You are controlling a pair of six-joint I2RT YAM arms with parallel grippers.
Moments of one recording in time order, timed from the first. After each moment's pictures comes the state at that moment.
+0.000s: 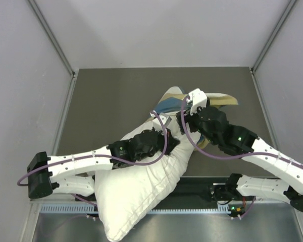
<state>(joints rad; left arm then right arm) -1.21 1.18 0.86 -0.01 -0.27 -0.56 0.97 0.97 1.09 -0.49 0.46 0.10</state>
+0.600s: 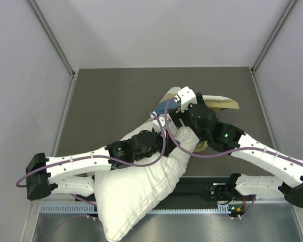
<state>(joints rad) -1.21 1.16 0.83 0.01 -0.21 -0.52 0.98 1.09 1.07 -0.31 0.58 -0.12</state>
